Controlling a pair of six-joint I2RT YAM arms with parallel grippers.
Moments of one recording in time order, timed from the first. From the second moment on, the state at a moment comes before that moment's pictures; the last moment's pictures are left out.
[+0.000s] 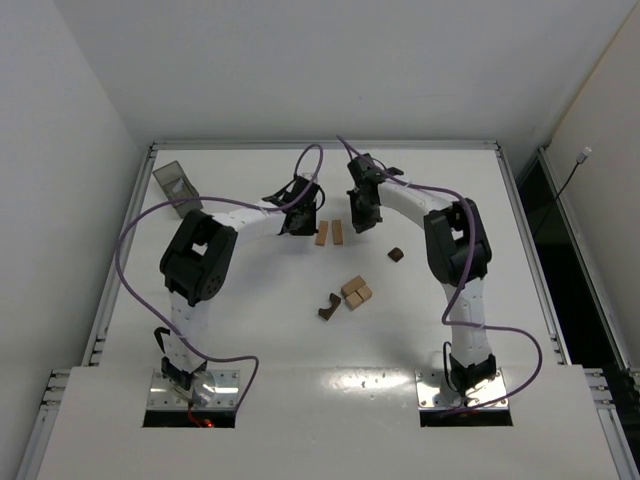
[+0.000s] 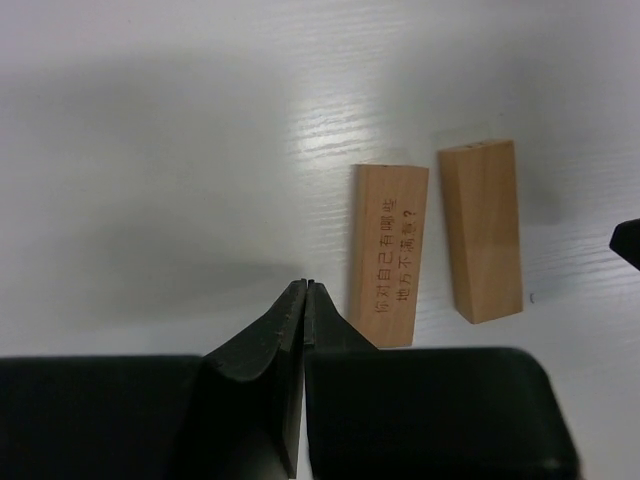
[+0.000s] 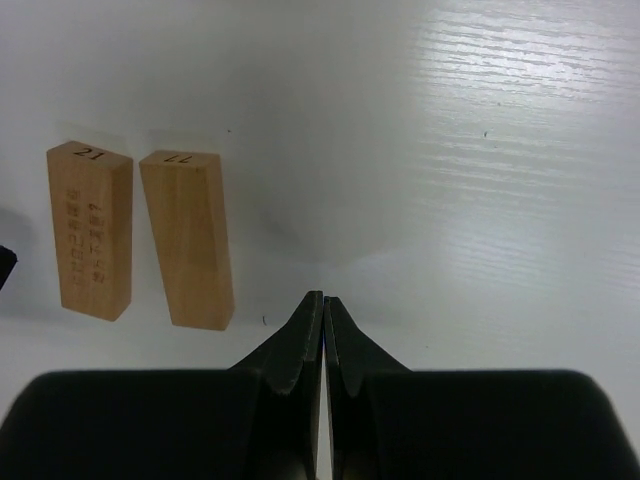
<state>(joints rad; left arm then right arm) -0.54 2.02 1.40 -0.25 -0.15 -0.46 0.42 2.19 1.66 -0.65 0.03 0.34</state>
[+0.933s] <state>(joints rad) -0.54 2.12 1.50 -0.28 -0.10 -0.47 0.47 2.28 1.74 -0.65 -0.01 0.33</state>
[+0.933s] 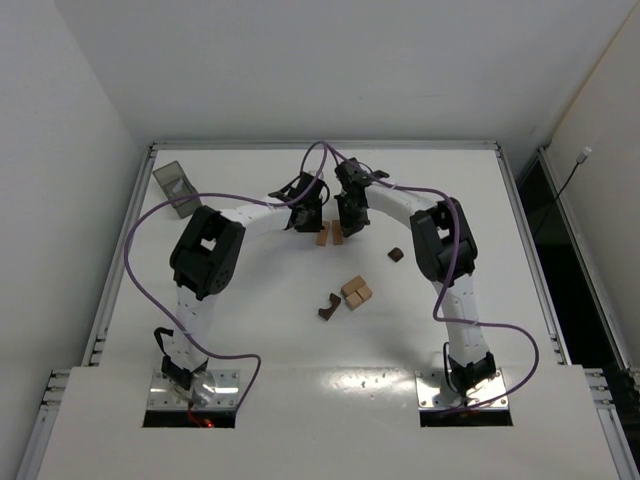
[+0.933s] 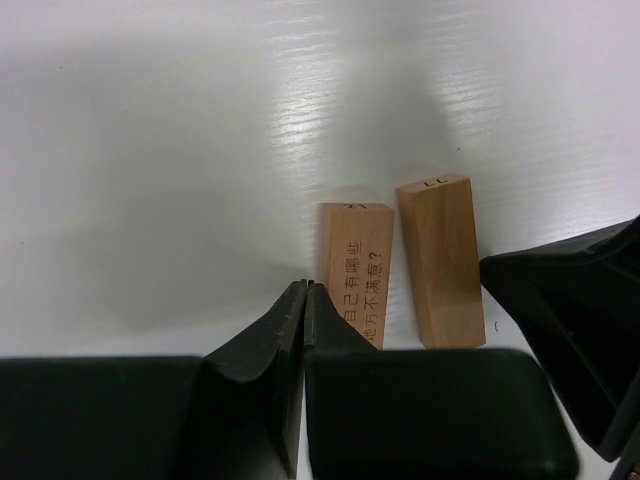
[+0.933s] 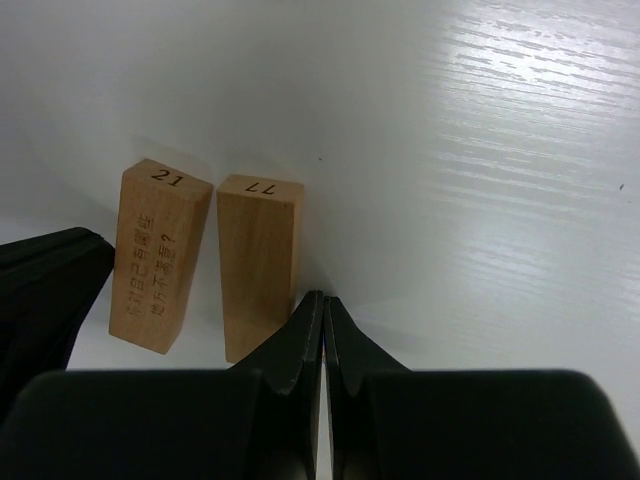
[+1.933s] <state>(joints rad) -0.55 2.13 1.50 -0.27 -0.07 -0.49 0.49 2.29 1.75 -0.64 -0.04 0.35</state>
